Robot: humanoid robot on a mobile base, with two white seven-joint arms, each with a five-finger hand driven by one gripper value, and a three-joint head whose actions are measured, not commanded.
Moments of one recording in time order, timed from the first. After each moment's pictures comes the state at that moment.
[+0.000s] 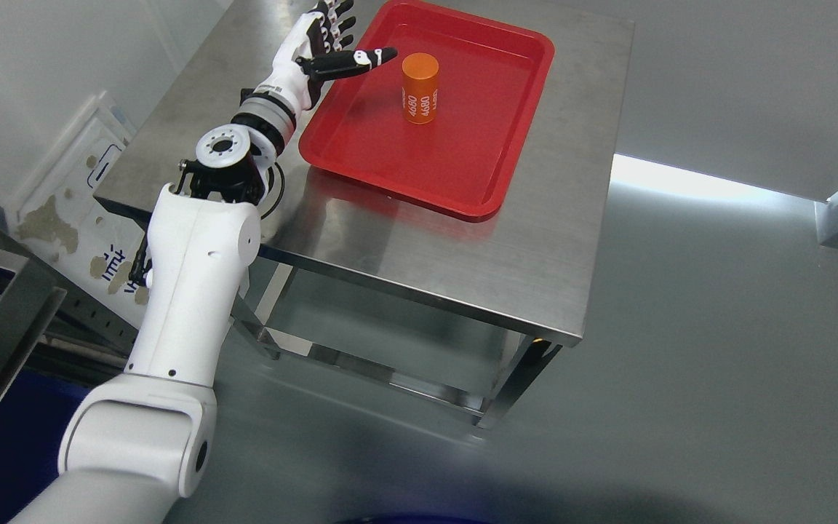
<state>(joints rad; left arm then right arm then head) -0.74 0.00 -0.09 -1.12 0.21 0.22 -0.14 0.00 0.00 0.00 0.00 0.00 -0.02 -0.06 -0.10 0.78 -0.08</state>
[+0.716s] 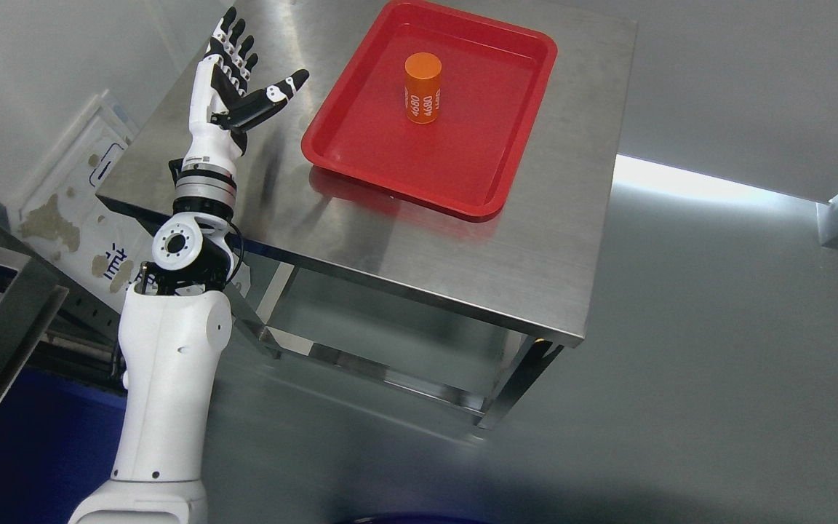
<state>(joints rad) -0.46 0.00 0.01 -1.40 0.21 -0.02 0.02 0.00 0.00 0.00 0.00 0.00 -0.02 -0.06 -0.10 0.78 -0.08</state>
